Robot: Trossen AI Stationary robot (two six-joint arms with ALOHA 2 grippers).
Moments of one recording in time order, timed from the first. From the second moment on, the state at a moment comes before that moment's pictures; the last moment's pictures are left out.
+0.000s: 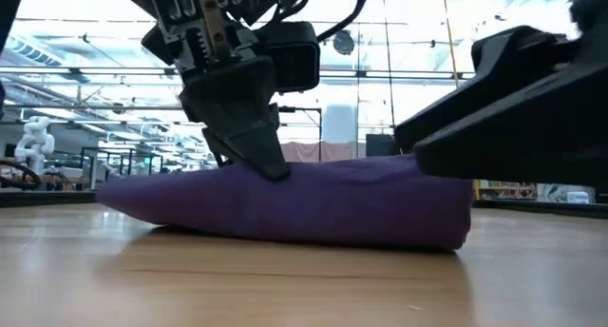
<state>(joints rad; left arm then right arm) -0.26 1.88 1.05 -0.02 0.37 -0.49 0.80 2.09 0.93 0.63 0.91 0.14</state>
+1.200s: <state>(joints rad) -0.26 1.77 1.06 -0.19 0.10 -0.38 0.71 2.11 0.93 0.36 0.85 0.65</state>
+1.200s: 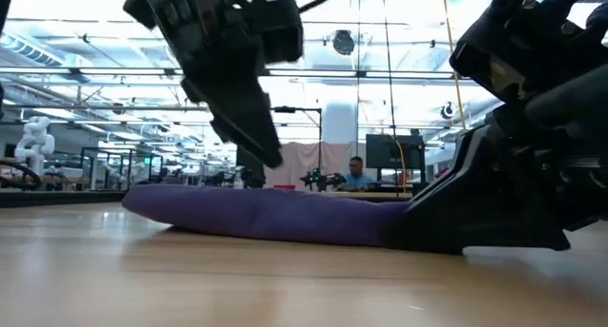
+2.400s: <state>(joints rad) -0.63 1.78 0.85 -0.19 -0.59 -0.25 0.72 2.11 0.93 0.36 0.83 0.69</state>
